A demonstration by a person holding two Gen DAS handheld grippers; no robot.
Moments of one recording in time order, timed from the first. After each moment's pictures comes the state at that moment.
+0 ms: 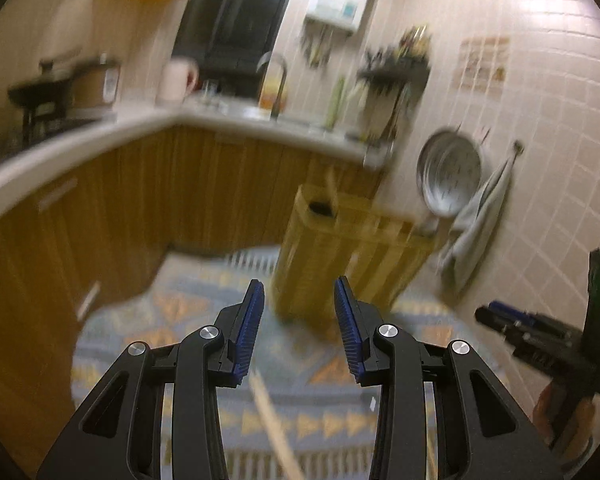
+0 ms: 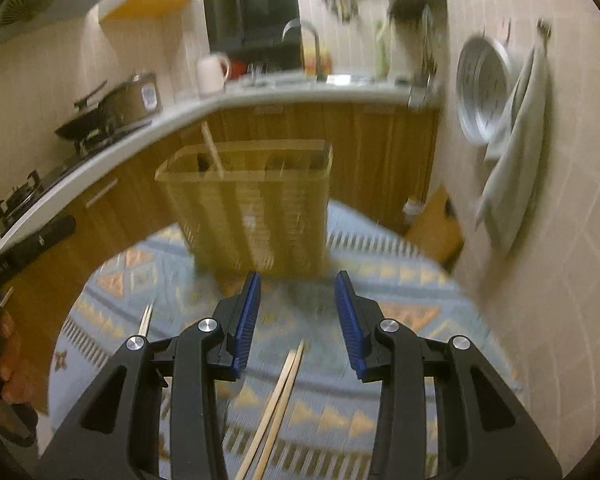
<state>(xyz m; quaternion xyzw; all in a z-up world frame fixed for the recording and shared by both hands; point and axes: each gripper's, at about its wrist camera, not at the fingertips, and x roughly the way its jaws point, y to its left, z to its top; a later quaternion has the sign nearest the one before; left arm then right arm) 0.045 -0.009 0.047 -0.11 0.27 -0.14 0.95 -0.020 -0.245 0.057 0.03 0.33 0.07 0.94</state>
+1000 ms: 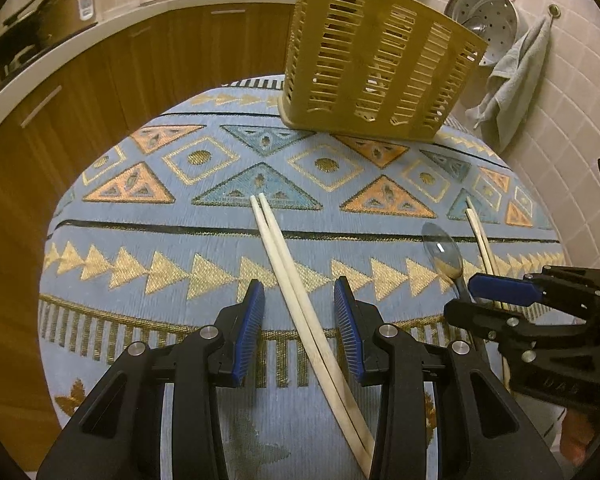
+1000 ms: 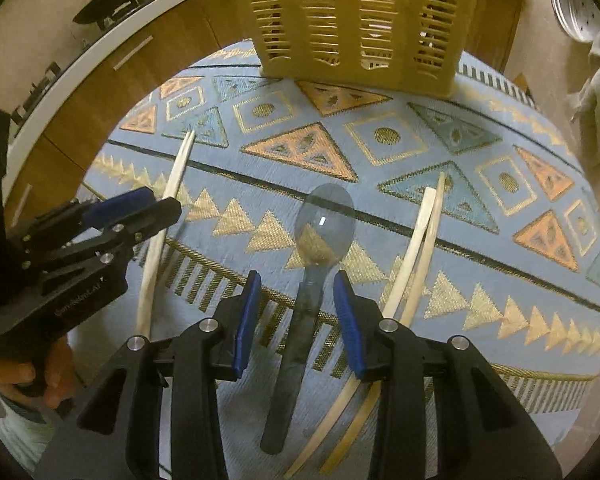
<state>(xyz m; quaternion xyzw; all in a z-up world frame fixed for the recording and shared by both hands) 0.047 -0.039 -0.062 -0.01 0.46 -0.12 0.88 -0.015 -0.162 -0.051 0.00 0.53 0.15 0.83</state>
